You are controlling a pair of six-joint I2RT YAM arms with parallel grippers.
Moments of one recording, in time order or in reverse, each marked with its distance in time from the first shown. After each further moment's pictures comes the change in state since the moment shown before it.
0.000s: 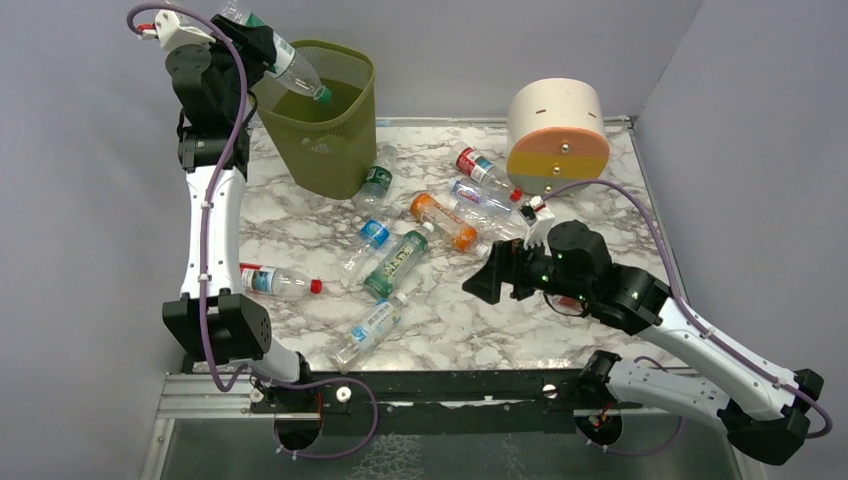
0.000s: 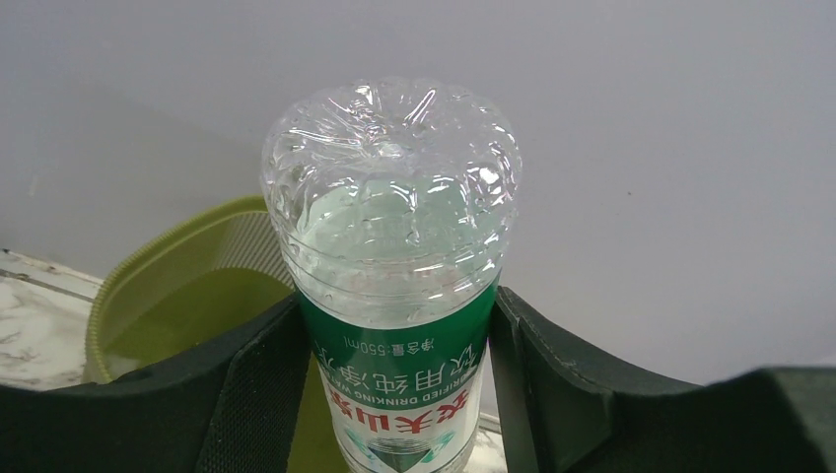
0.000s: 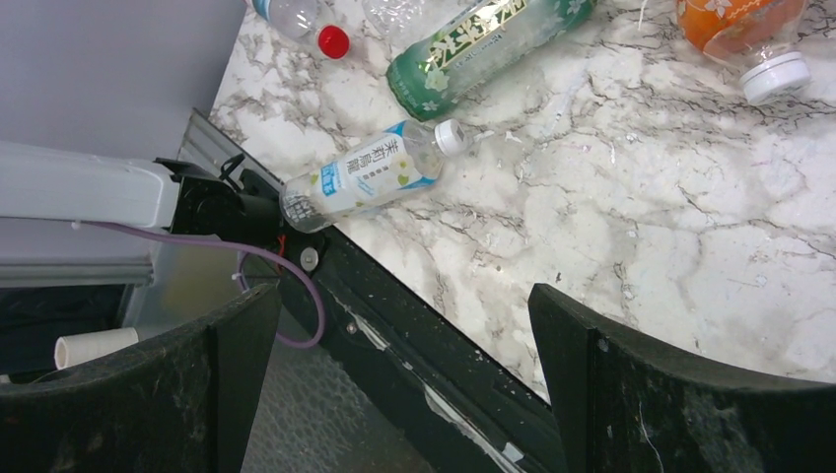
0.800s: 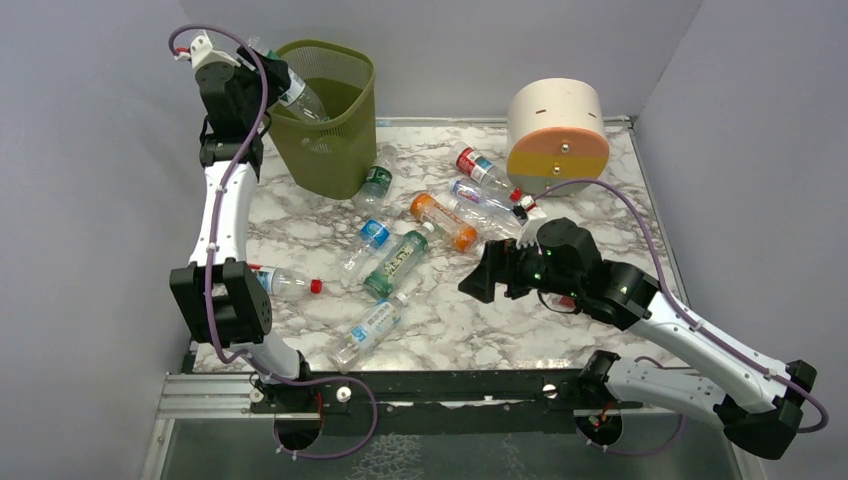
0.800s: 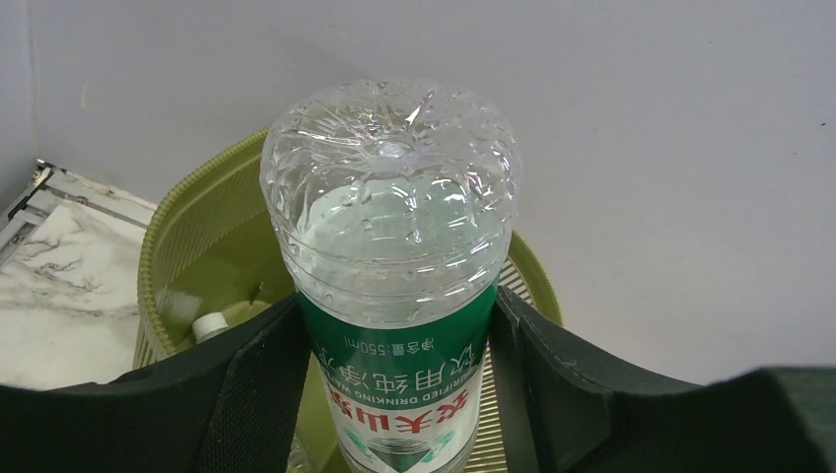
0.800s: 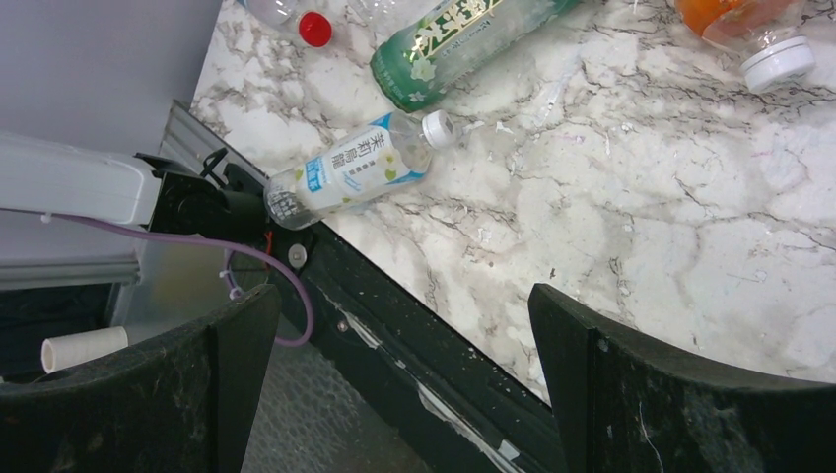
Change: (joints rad) left arm 0.016 0.105 -0.121 0.063 -0.017 0.066; right arm 0.000 0.053 0.000 0.004 -0.007 0.000
